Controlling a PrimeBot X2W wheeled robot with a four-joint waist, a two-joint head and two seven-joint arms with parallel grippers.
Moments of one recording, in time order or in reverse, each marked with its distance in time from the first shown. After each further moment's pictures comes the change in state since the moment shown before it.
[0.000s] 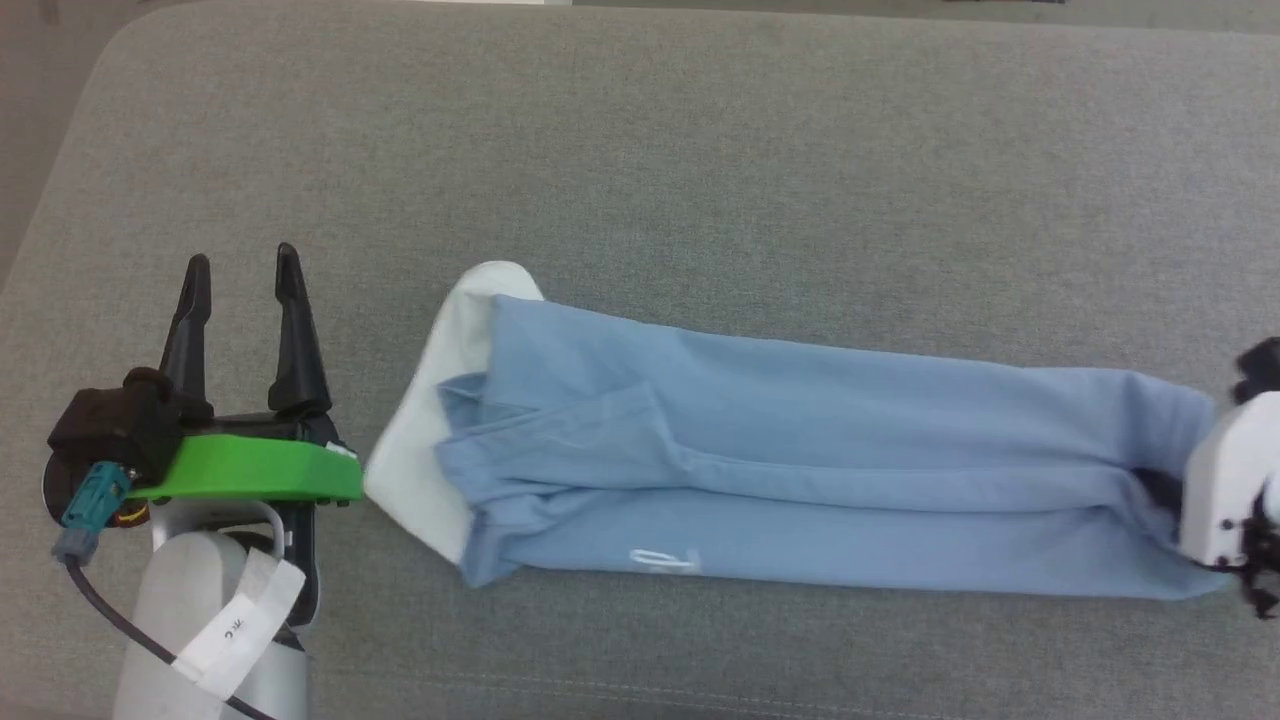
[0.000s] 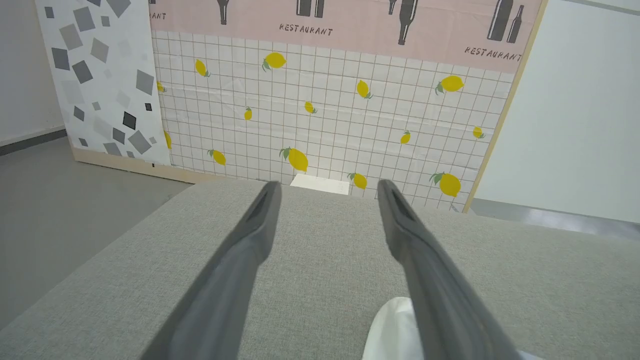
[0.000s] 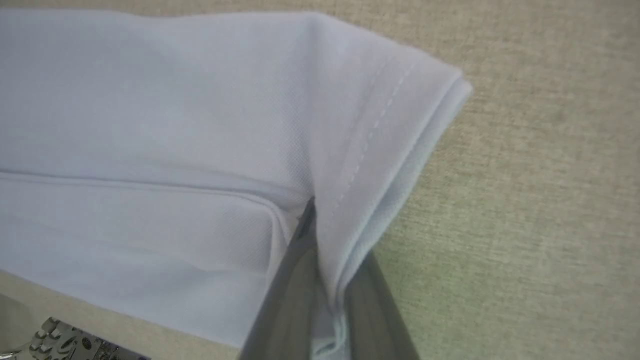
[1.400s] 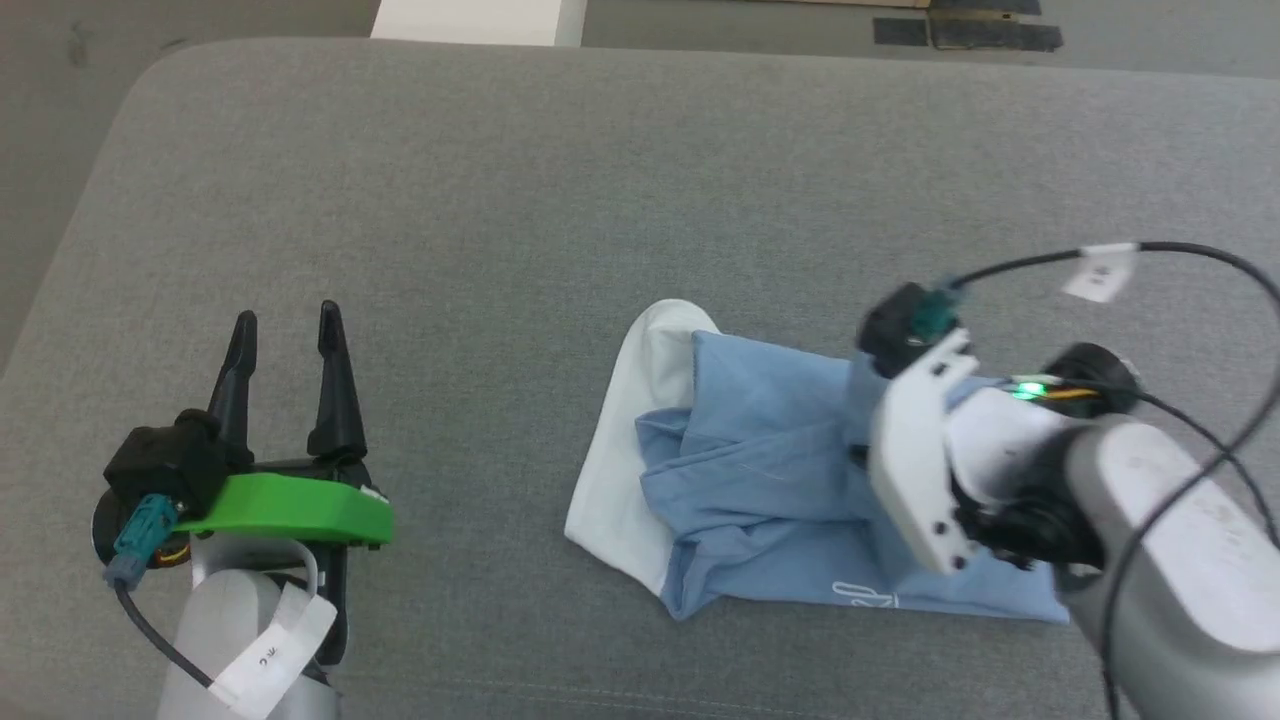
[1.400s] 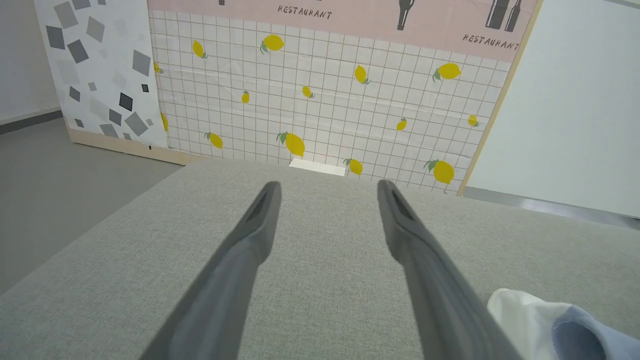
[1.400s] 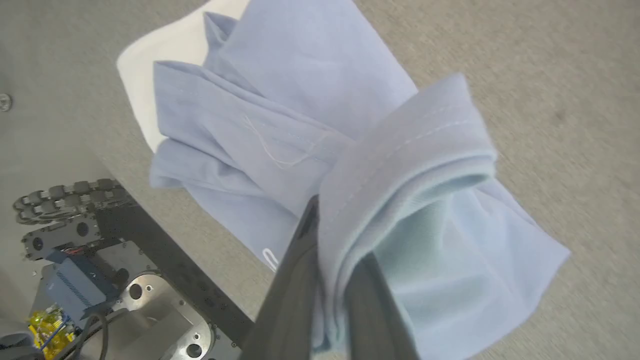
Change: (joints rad) left arm 0.050 -0.041 0.001 0.046 0.025 -0.020 0.000; right arm -0.165 0.099 0.463 -0.383 -0.064 -0.005 0.274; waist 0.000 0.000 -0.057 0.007
